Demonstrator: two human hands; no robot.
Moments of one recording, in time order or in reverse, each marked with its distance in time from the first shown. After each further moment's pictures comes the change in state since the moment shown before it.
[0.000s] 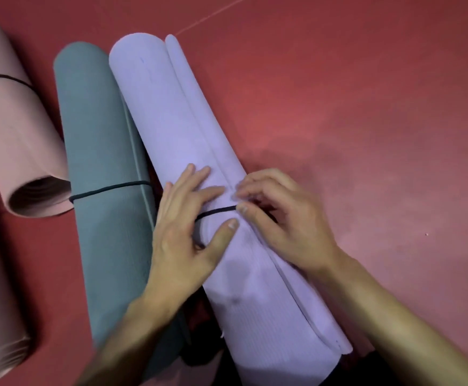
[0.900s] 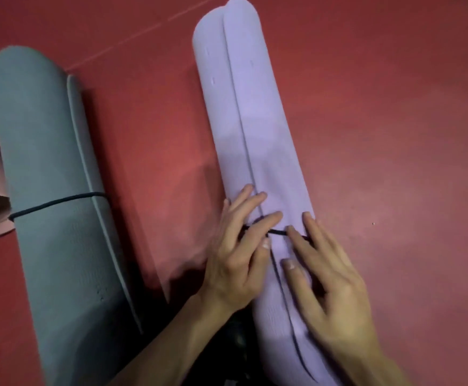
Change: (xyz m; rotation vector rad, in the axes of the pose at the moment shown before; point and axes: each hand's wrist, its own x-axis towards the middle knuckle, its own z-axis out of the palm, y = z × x) left_hand -0.014 0.028 0.116 -0.210 -0.102 0.267; right_hand -0.124 -0.003 -0.055 -0.336 0.183 0.233
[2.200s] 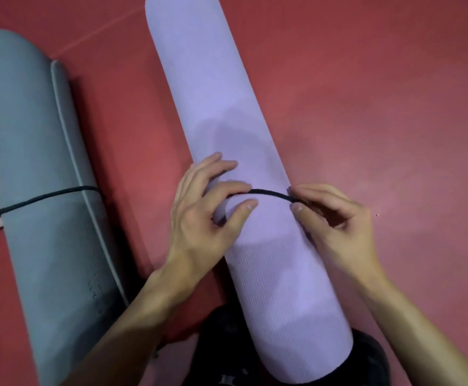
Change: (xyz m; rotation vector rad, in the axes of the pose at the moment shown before) left_hand 0.036 -0.017 -0.039 0.128 0.046 -0.063; right_hand 0.069 0.041 0.003 0.533 -0.016 0.182
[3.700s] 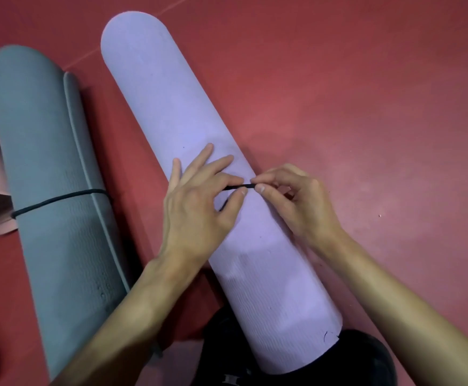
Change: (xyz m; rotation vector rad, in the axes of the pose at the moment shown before) left_hand 0.015 0.006 -0.013 0.246 -0.072 -0.114; right_hand 0.042 -0.007 0.036 -0.232 -0.147 -0.100
